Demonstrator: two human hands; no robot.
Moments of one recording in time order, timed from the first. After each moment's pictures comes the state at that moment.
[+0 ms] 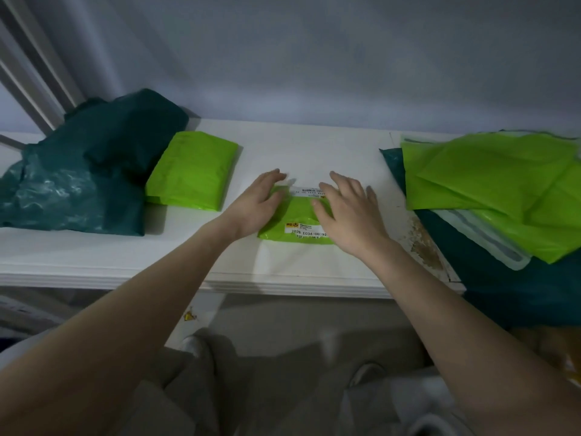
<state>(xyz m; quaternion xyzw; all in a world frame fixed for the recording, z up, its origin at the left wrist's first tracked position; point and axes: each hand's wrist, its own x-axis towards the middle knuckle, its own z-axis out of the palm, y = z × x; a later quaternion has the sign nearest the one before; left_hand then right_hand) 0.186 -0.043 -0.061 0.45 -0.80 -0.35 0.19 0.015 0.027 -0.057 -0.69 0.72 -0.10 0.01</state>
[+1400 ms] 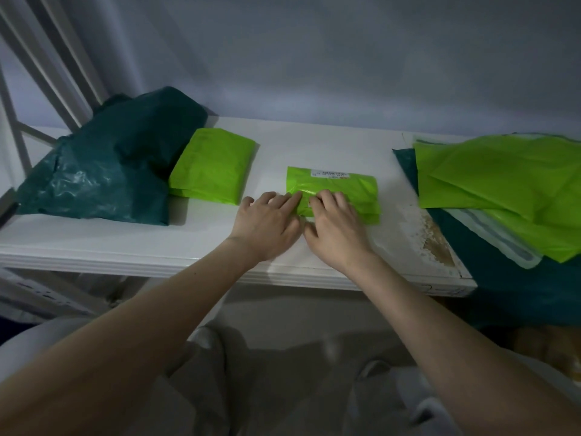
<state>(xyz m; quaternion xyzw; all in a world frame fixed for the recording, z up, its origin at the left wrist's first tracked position) 0.200 -0.008 -0.079 0.47 -0.88 0.02 0.07 0.068 0.042 -0.066 -0.71 0.70 -0.09 -0.03</state>
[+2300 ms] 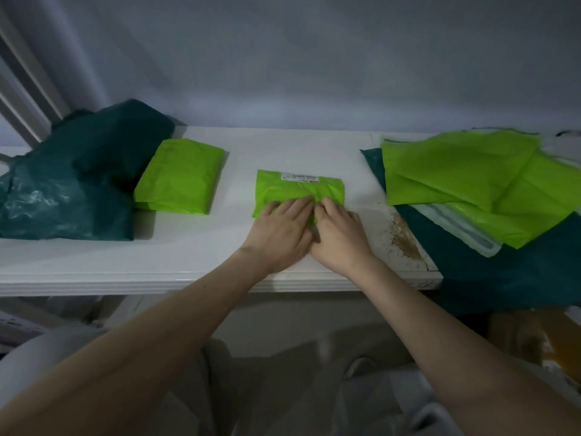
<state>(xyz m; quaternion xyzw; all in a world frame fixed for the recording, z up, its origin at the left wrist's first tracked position) 0.143 0.005 -0.081 0.35 -0.92 0.05 0.16 0.025 0.062 -0.057 -0.68 0.73 -0.05 0.02</state>
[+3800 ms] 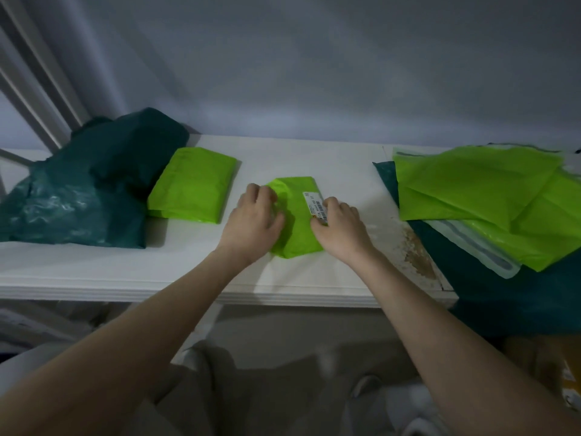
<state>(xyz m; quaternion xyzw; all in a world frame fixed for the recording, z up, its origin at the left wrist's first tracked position) 0.183 -0.020 -0.063 0.50 -0.82 -0.14 0.24 0.029 0.024 -0.055 -0.58 0.78 -0.17 0.13</state>
